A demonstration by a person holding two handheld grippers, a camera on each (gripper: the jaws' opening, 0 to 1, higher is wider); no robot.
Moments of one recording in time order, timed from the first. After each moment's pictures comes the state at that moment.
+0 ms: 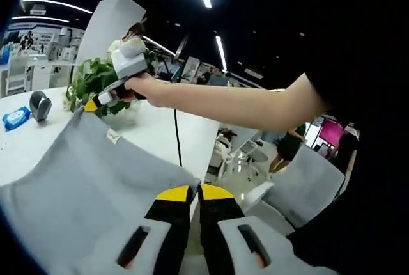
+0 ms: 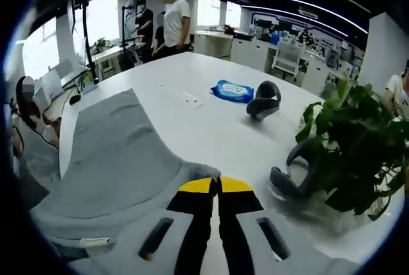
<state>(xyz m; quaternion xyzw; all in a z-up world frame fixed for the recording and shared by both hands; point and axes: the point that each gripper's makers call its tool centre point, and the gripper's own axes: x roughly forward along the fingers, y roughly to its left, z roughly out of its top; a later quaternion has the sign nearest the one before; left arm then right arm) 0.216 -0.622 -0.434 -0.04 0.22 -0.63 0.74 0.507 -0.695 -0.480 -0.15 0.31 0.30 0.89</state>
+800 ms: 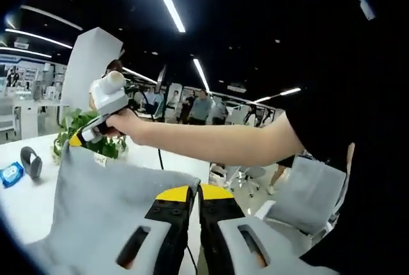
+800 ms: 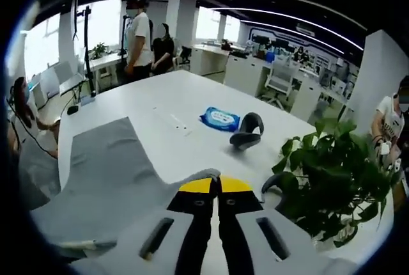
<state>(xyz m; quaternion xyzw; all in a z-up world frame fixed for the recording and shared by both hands) 0.235 -0.655 -0.336 -0.04 0.10 -0.66 0.74 0.531 -0.707 -0.398 -0.16 0.25 0.29 0.91</state>
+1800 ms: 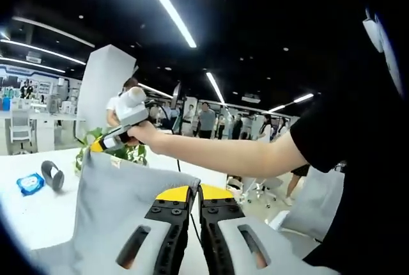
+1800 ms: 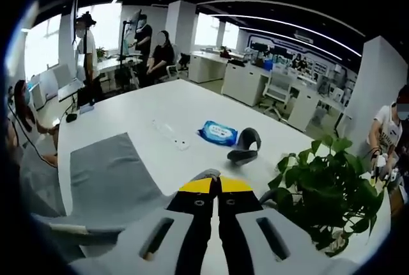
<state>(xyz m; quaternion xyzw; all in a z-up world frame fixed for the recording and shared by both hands) 0.254 -0.606 -0.305 -0.06 0.07 -0.61 0.79 0.549 -0.690 -0.365 -0.16 0.23 0.29 0.91</state>
